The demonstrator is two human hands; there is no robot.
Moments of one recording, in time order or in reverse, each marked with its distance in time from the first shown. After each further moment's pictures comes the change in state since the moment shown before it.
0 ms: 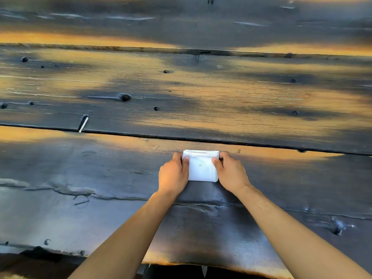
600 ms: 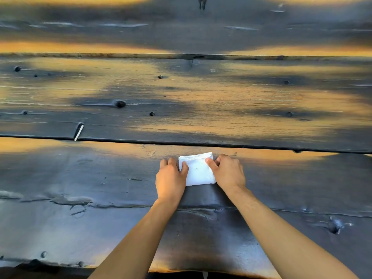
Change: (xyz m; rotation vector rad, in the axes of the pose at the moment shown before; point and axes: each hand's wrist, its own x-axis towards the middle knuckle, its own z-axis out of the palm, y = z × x) left_hand 0.001 0.004 0.007 0.033 0.103 -0.174; right_hand 0.010 -0.008 0.006 -0.066 0.123 0.159
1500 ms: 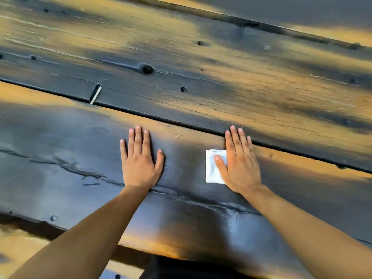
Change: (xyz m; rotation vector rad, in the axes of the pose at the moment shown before) left_hand 0.044 -0.147 -0.038 0.363 0.262 0.163; right_hand 0.026 -0.006 0.050 -0.507 0.091 -0.580
